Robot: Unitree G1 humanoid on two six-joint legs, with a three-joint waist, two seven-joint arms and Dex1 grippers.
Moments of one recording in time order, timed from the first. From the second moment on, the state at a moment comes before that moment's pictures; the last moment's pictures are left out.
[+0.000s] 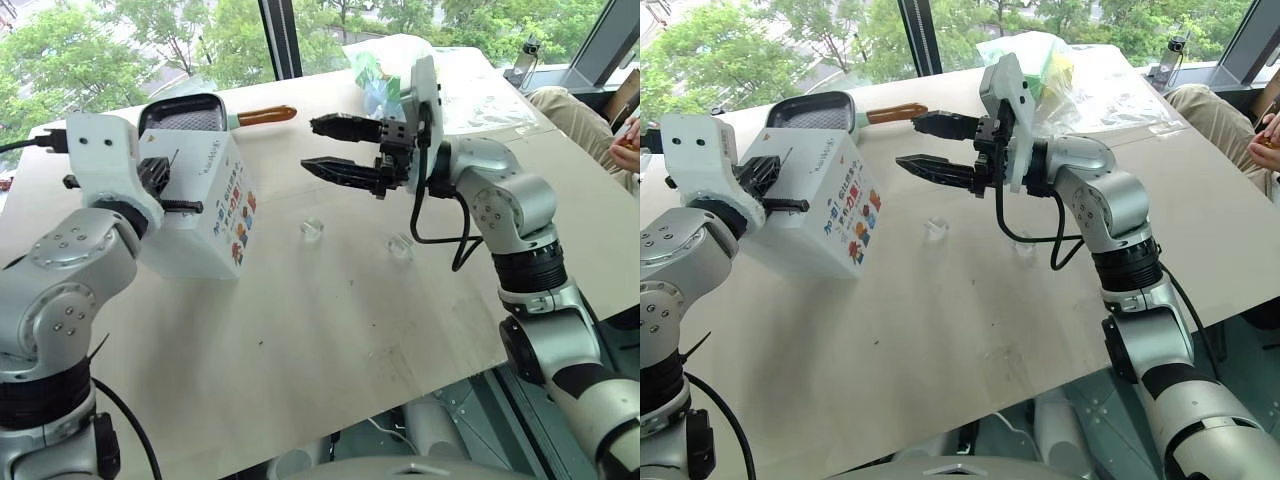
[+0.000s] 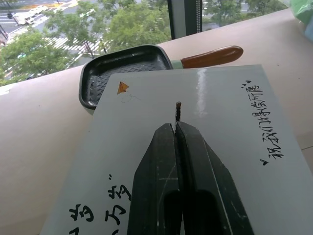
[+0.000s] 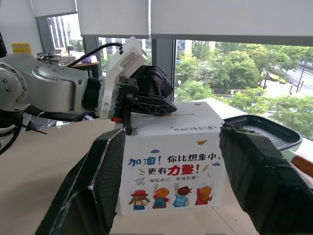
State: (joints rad) left arm -0.37 0.80 0.40 -0.53 -0.81 1.06 0.27; right arm -0.96 -0.26 0.13 0.06 0.52 0.54 0.98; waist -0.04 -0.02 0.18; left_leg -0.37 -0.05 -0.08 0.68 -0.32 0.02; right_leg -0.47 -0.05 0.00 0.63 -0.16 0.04
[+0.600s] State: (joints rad) left arm -0.39 0.72 0.41 -0.53 -0.66 1.02 0.17; right arm -0.96 -0.26 0.14 0.04 0.52 0.55 0.99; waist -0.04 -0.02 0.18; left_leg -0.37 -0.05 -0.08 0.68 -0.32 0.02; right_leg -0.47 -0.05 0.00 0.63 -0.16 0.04
